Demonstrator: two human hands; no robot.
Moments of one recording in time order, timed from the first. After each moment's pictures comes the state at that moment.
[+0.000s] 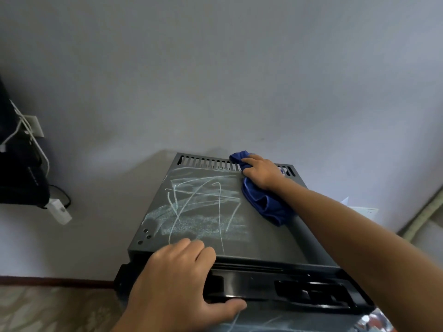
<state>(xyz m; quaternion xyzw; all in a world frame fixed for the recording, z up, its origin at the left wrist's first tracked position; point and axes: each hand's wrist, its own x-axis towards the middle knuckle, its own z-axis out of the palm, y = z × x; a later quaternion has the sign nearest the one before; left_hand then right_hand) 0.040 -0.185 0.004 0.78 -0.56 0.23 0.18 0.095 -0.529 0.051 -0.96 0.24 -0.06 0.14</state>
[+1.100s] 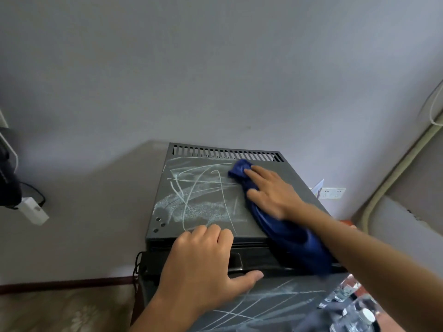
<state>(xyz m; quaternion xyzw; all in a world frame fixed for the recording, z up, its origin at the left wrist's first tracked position) 0.037 -0.183 -0.003 0.77 -0.56 0.23 0.22 -0.014 -0.420 0.051 -0.96 0.25 -0.06 0.07</state>
